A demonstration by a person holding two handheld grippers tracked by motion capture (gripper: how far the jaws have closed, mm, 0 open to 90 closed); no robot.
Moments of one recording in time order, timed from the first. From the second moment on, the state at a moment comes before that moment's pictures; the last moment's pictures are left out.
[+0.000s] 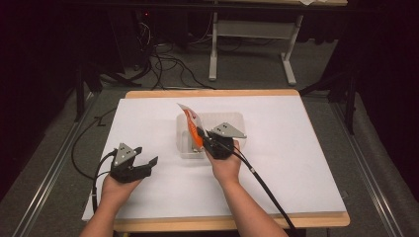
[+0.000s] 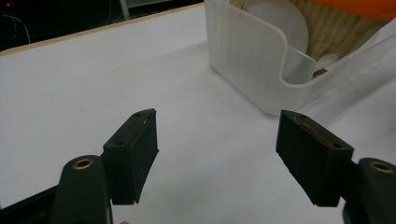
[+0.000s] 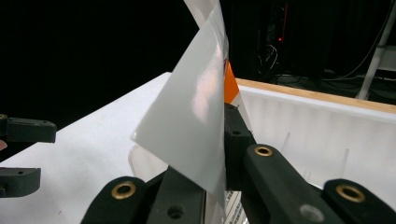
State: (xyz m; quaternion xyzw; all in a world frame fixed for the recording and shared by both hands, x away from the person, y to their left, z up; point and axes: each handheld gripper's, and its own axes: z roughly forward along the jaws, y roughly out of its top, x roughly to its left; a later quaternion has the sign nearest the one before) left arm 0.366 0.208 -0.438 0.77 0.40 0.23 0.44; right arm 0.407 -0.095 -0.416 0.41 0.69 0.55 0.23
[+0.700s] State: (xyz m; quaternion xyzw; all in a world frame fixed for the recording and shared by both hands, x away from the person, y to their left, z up) left arm 0.368 0.208 -0.438 0.77 0.40 0.24 0.44; right arm 0.384 -0.094 -0.403 0.39 0.71 0.55 0.22
